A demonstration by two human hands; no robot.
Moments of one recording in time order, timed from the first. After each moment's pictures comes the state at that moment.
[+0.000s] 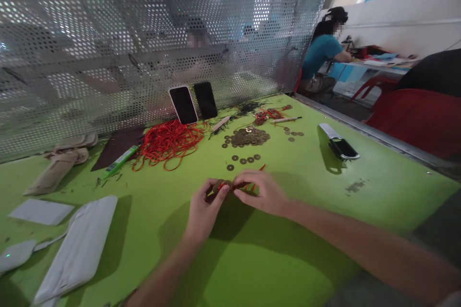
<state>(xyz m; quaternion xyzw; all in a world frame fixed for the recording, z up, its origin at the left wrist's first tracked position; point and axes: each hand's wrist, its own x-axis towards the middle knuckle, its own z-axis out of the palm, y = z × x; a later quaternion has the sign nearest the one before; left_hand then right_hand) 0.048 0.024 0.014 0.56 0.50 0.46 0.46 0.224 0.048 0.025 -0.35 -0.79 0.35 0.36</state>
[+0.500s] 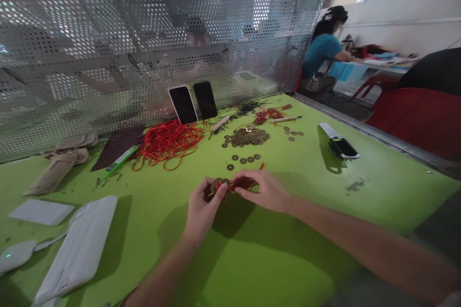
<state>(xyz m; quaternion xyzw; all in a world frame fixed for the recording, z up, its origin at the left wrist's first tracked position) 0.046 0.026 0.011 0.54 0.50 0.48 0.48 0.227 0.050 0.028 -0.35 -0.75 0.44 0.35</state>
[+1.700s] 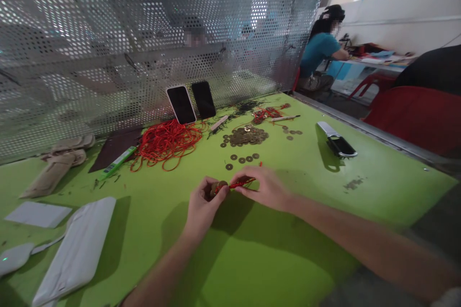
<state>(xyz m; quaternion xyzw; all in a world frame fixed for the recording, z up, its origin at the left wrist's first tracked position) 0.045 0.029 0.009 0.53 0.51 0.46 0.49 0.231 0.053 0.026 -0.32 -0.79 0.35 0.38</state>
